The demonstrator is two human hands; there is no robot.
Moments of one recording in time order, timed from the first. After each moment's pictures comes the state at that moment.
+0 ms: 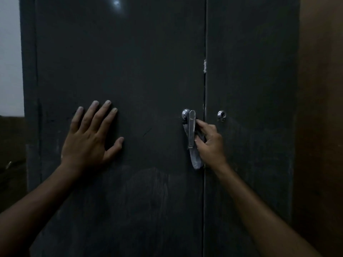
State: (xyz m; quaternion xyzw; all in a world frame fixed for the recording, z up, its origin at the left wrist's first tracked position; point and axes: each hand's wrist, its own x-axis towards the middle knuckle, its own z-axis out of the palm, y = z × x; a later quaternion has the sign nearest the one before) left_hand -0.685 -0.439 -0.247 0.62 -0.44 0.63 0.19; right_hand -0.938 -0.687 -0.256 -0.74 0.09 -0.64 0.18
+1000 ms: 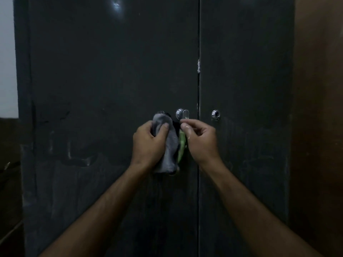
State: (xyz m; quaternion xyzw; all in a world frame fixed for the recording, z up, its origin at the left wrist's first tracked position) left_hand -0.836 -0.527 -0.240 0.56 -0.48 0.14 0.66; right_hand -0.948 -0.623 -0.238 -0.65 0.07 -0.64 0.40
